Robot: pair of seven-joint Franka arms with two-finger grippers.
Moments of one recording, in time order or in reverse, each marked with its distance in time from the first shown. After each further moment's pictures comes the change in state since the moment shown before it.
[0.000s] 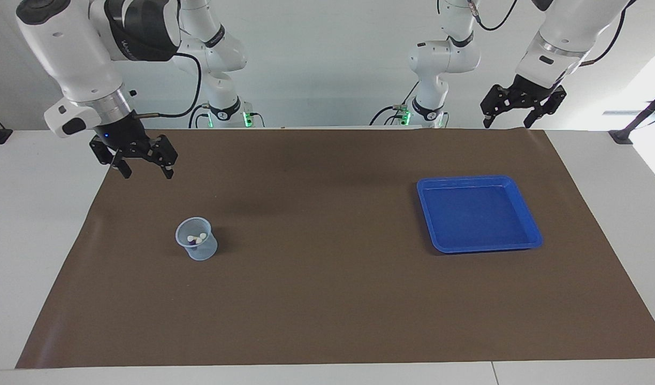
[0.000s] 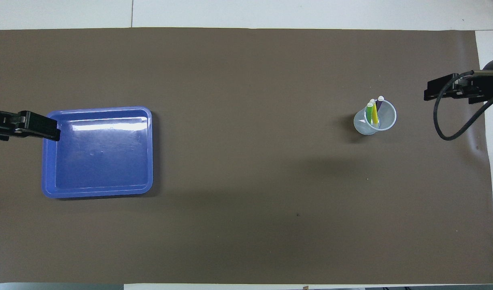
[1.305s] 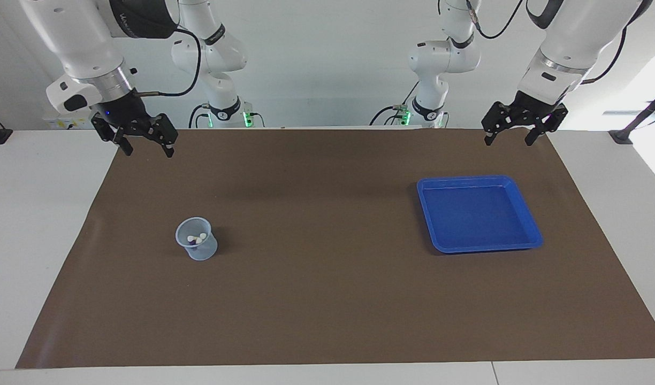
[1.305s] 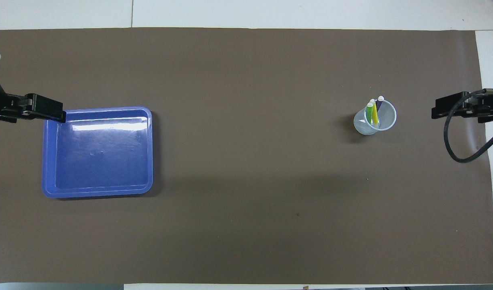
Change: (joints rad) left arm 0.004 -0.002 0.004 0.009 0.000 0.054 0.000; right arm 0.000 -0.038 0.000 -0.039 -0.001 -0.029 0.001
